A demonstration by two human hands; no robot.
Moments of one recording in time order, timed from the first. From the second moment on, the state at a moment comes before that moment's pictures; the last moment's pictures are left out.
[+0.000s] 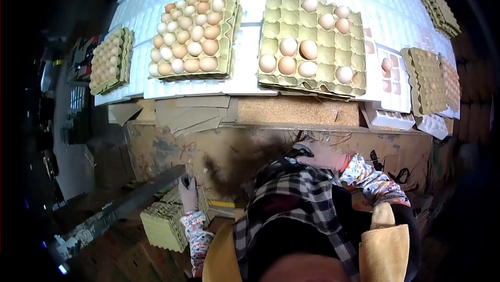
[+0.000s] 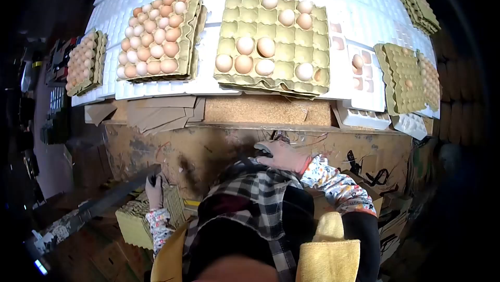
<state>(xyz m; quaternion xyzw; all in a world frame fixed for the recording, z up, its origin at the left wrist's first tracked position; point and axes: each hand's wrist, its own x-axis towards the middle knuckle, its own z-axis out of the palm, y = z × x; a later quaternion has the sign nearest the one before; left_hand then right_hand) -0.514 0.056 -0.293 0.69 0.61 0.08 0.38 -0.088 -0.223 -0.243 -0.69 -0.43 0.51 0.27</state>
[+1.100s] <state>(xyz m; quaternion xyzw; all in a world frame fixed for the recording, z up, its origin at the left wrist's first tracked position) -0.008 0.113 -0.190 0.96 -0.05 -0.02 0.28 0.020 -0.126 -0.197 -0.87 -0.40 0.08 0.28</state>
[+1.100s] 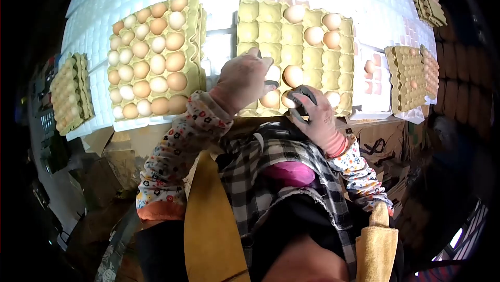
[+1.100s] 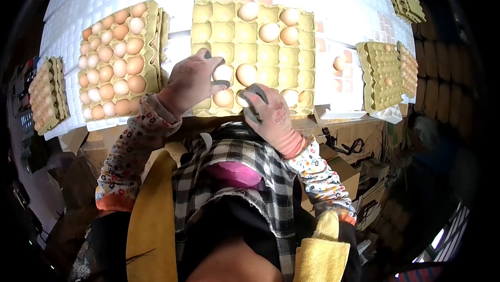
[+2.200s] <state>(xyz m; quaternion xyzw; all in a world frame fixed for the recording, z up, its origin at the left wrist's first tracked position) 0.008 0.084 -0.174 0.26 0.09 0.01 0.96 0.156 -0.088 -0.184 -0.91 -0.39 0.04 0.11</state>
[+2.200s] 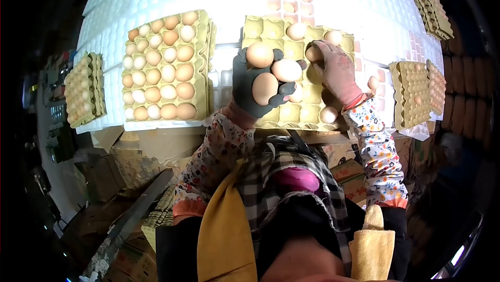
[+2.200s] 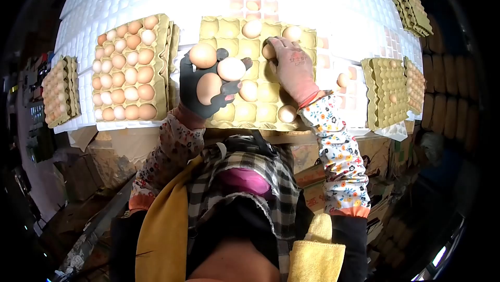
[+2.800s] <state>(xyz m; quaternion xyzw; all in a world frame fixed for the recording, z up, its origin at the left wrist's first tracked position) 0.079 -0.020 -0.156 0.14 0.12 0.09 0.98 0.248 -0.230 -0.196 -0.58 -0.21 0.32 0.71</state>
